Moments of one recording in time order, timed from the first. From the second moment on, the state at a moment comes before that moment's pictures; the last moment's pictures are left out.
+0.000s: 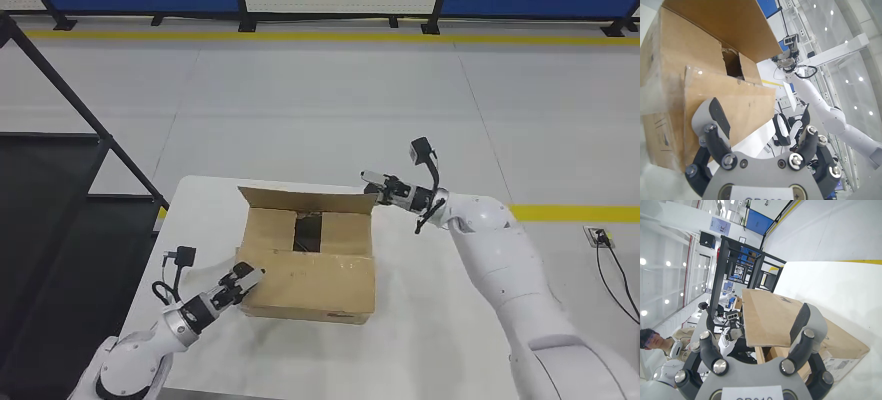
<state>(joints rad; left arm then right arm) 1.31 -1.05 -1.46 -1.72 0.00 -0.36 -0.59 -0.24 -1.43 1.25 -0.42 0.12 -0.61 1.08</state>
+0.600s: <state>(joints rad) 1.26 -1.06 -1.39 -1.71 0.14 -0.32 -0.54 -0.39 -1.38 1.19 -0.74 0.00 -0.26 1.25</state>
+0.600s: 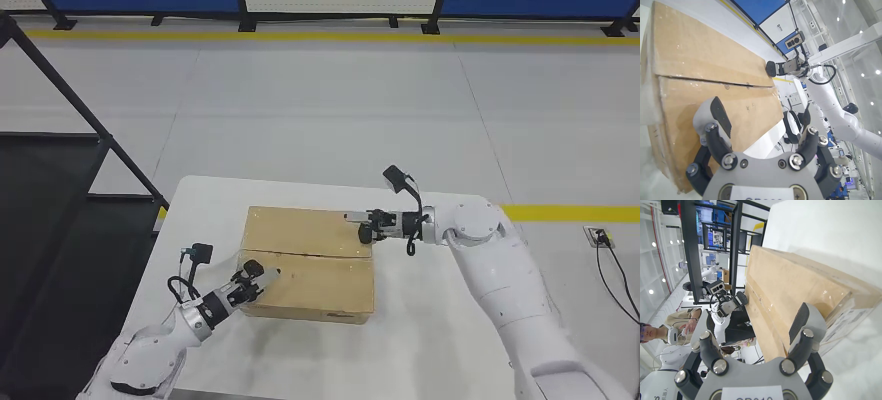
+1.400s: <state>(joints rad) 1.24 -1.07 -1.35 -1.68 0.15 -0.32 -0.51 -0.52 -1.35 1.19 -0.94 0.07 -0.12 1.26</state>
